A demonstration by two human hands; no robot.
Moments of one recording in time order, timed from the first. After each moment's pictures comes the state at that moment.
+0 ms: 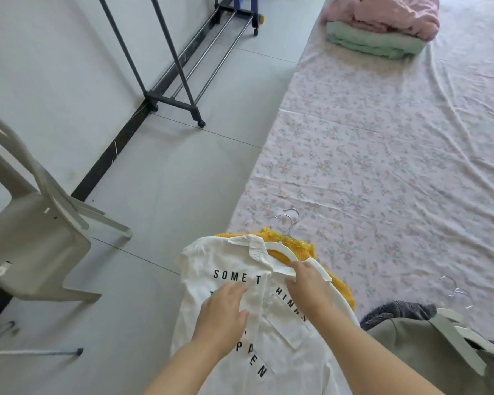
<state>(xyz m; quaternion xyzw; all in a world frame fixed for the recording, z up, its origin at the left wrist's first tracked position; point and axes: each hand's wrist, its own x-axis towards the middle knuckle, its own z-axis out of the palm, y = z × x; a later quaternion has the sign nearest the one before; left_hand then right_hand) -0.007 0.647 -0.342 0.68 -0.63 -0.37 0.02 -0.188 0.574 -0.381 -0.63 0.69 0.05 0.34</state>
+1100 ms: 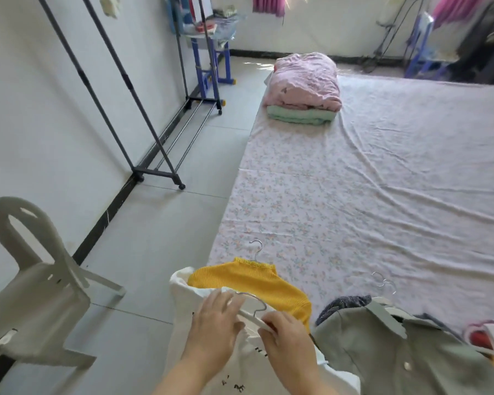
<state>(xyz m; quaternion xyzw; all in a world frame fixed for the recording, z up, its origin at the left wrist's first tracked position) -0.048 0.701 -0.188 0.60 -0.78 -0.18 0.07 -0.208 0.722 -0.219 -0.69 0.62 -0.31 0.22</state>
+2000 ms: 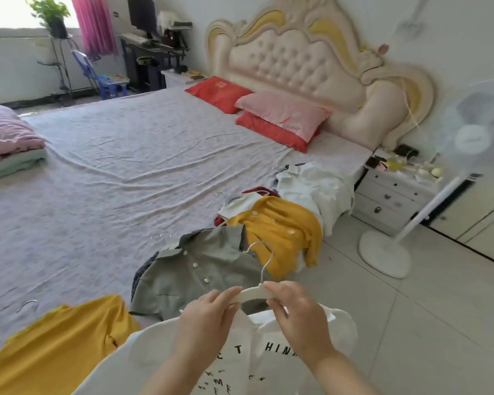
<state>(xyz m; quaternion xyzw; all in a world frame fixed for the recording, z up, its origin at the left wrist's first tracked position) -0.248 0.950 -0.122 0.13 -0.93 -0.26 0.24 -0.343 1.111 -0.114 -0.37 0.86 -0.34 -0.10</state>
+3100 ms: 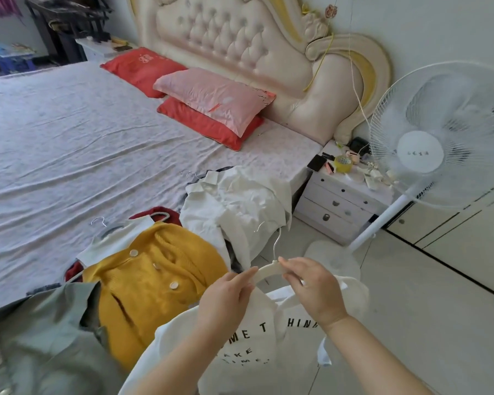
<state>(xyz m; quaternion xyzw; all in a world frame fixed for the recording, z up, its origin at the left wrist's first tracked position) -0.774 1.187 -0.151 0.13 -0.92 -0.35 0.10 -0.868 1.348 -0.126 -0.31 0.90 -0.31 -0.05</state>
